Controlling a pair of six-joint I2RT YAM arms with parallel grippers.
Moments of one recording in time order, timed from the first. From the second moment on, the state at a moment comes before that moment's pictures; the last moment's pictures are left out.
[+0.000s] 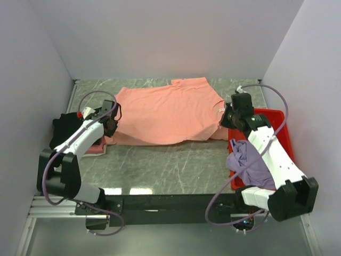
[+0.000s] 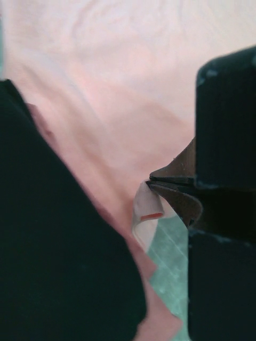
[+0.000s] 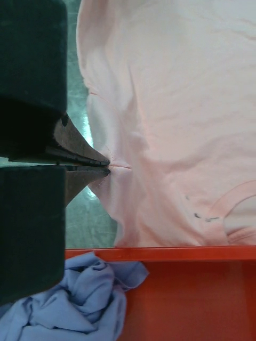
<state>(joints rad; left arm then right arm) -0.22 1.42 0.98 -0.66 -0.50 -1.30 0.22 1.18 1.08 -0.69 0.08 0.48</state>
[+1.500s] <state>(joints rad) -0.20 1.77 1.32 -0.59 -0.53 -1.17 0.17 1.98 1.72 -0.70 0.10 0.42</state>
